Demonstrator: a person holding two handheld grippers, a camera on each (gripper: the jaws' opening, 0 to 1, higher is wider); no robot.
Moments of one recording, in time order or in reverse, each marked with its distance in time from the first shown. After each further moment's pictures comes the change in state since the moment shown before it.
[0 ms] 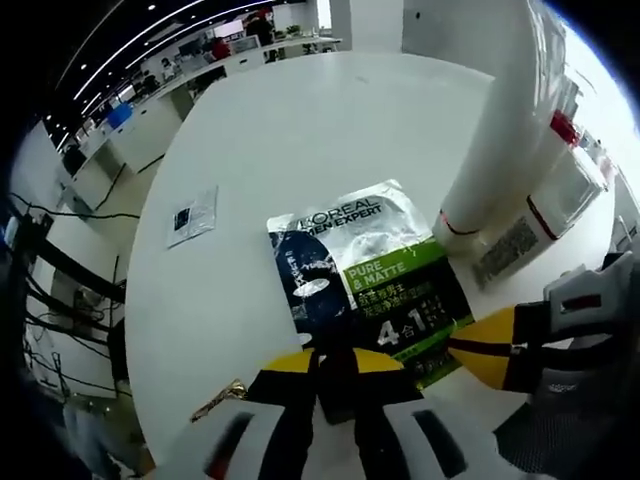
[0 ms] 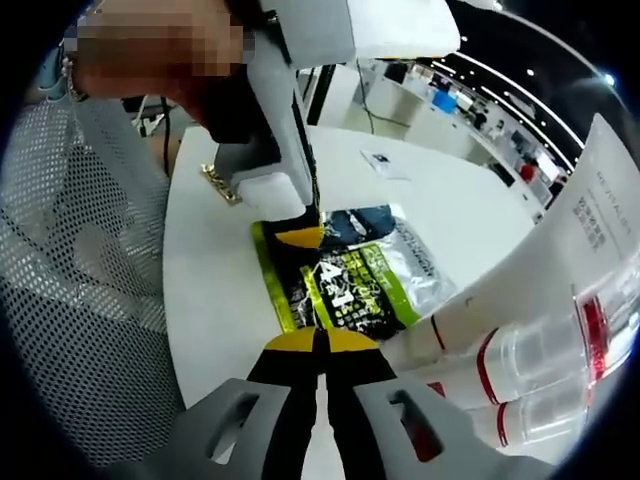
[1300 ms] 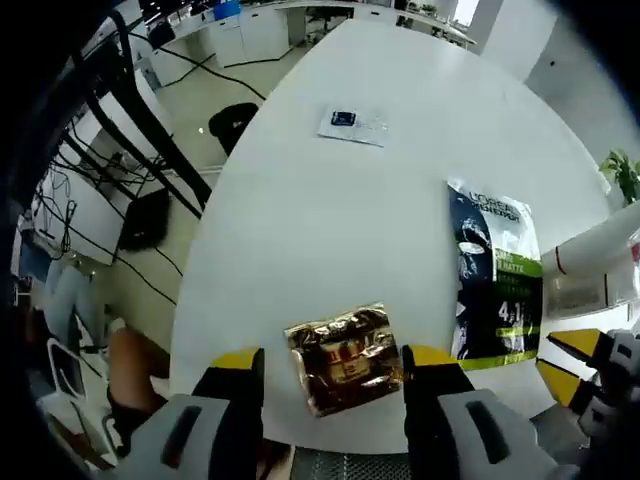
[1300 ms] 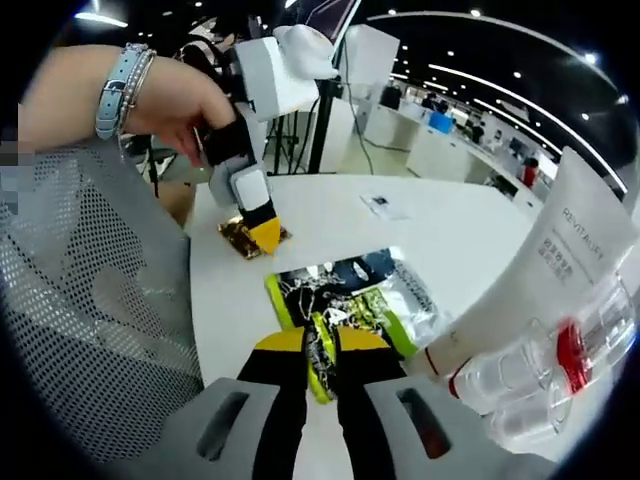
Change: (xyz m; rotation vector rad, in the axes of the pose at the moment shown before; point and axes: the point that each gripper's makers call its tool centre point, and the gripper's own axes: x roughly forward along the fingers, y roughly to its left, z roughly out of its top) left arm -0.021 0.087 -0.062 -0.451 0.212 0.158; right arm -0.019 0.005 0.036 0.065 -0.158 0.052
